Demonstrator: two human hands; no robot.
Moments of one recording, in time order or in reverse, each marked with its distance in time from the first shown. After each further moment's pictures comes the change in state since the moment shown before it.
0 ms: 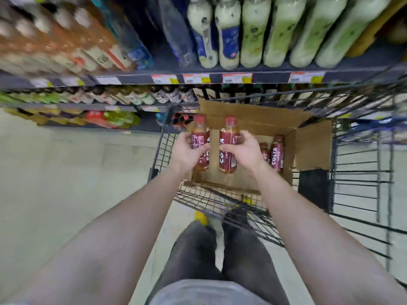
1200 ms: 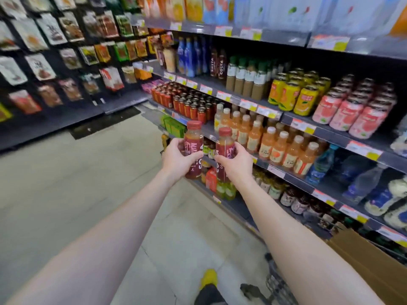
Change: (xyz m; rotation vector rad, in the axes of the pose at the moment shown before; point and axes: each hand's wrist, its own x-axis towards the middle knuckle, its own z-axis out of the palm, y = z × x) left_hand -0.168 -0.163 -0.559 -0.391 0.773 0.282; right_hand -0.261 -0.200 0.513 -0.333 -0.221 -0.808
